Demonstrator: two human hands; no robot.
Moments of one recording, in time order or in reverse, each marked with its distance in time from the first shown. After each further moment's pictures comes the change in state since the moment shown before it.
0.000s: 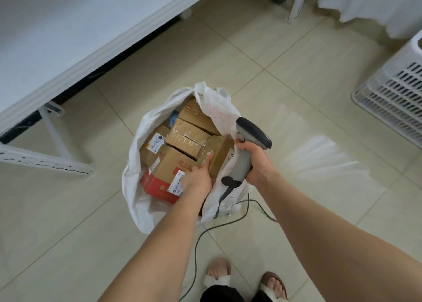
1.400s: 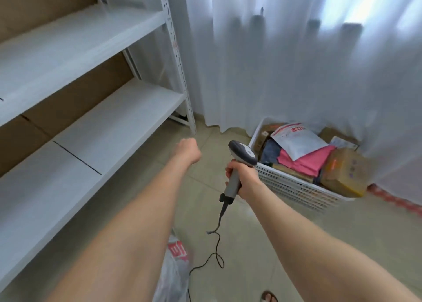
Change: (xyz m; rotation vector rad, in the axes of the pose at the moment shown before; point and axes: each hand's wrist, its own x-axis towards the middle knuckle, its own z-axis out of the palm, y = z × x) left_hand -0.247 0.400 -0.455 0.030 0.390 0.415; right_hand -0.254 -0.450 -0.144 0.189 0.159 -0.250
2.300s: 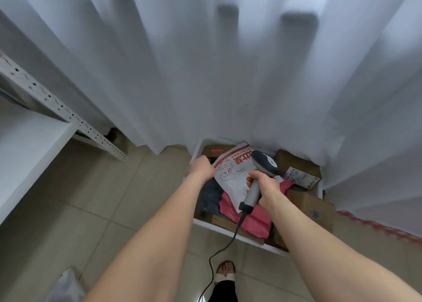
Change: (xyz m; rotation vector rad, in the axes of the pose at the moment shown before) left_hand 0.350 0.409 0.168 -0.174 -0.353 0.053; right_hand 0.386 -0.270 -0.261 0.119 0.379 0.115
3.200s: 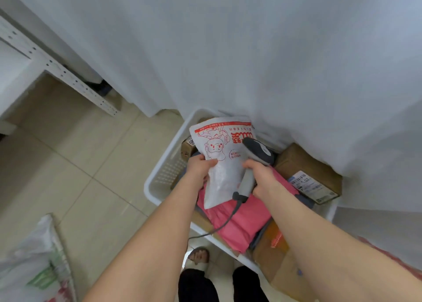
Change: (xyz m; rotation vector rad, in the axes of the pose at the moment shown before) left_hand 0.123 0.012 0.154 -1.170 0.015 -0.435; right_hand 0.206 0.001 -0.019 -0.254 -0.143 0.110
